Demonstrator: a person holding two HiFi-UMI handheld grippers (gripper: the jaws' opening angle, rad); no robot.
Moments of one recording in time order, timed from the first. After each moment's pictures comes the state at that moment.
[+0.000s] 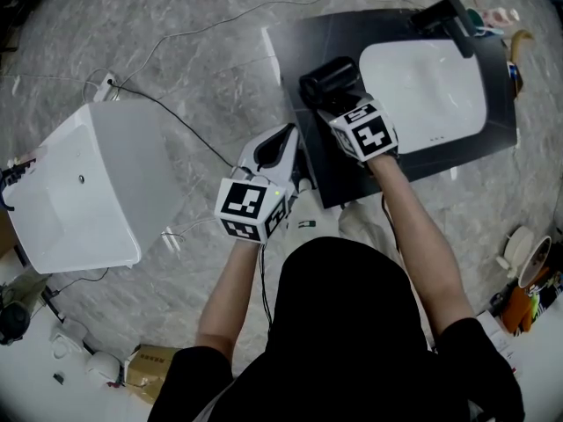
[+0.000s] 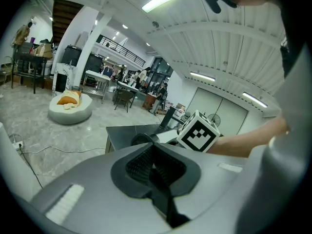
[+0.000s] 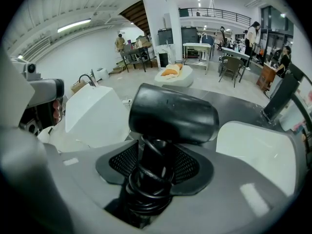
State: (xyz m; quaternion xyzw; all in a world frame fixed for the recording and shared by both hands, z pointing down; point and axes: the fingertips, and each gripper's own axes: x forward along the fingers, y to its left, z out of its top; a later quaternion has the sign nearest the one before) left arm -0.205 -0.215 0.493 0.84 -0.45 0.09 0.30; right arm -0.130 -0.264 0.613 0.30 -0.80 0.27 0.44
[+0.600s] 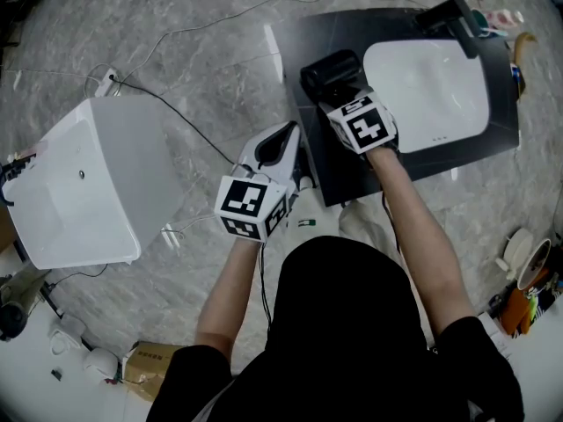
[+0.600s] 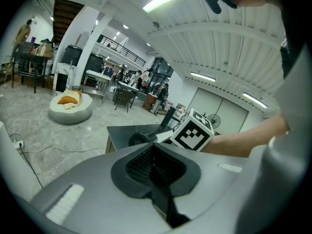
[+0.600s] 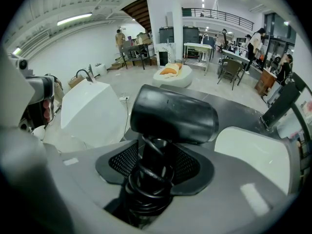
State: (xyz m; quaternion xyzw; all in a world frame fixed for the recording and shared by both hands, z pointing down) left arm -0.208 -0.214 0.493 0.84 -0.45 0.09 0.30; right arm -0.134 -0.274 0.617 0.31 -0.79 0.25 0.46
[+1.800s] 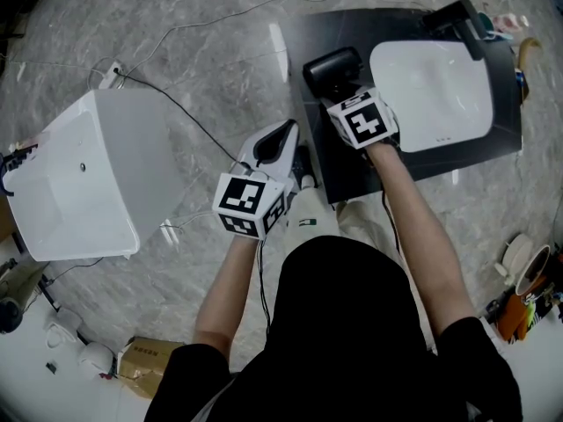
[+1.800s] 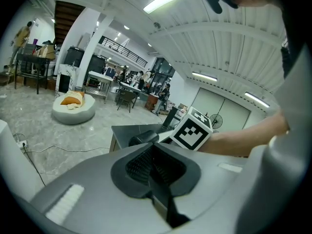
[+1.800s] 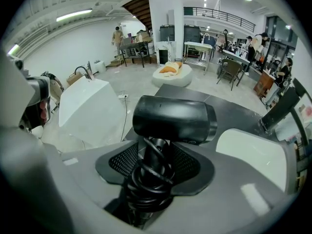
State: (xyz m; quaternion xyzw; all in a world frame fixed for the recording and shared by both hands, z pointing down) left arm -0.221 -0.203 0.495 0.83 -0.47 0.09 0.30; right arm -0.136 -0.275 0.618 0.32 -0.78 0.23 0.48
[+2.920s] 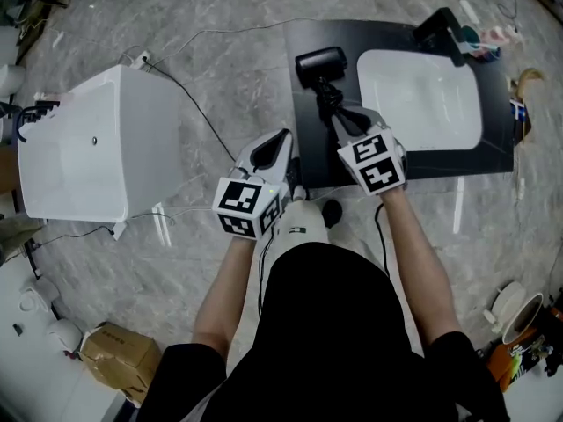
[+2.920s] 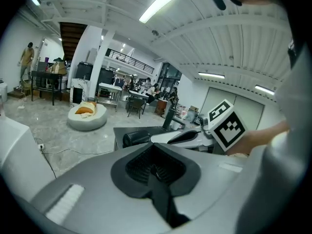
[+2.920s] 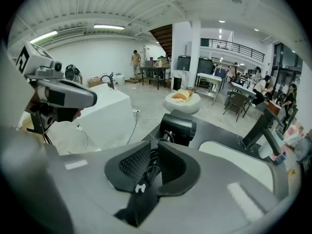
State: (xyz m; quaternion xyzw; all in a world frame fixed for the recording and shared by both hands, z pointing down) left arm -0.173 -0.126 0.456 0.79 -0.54 0.09 0.25; right arm -0.089 -0.184 0.516 0.27 -0.87 0.12 0.39
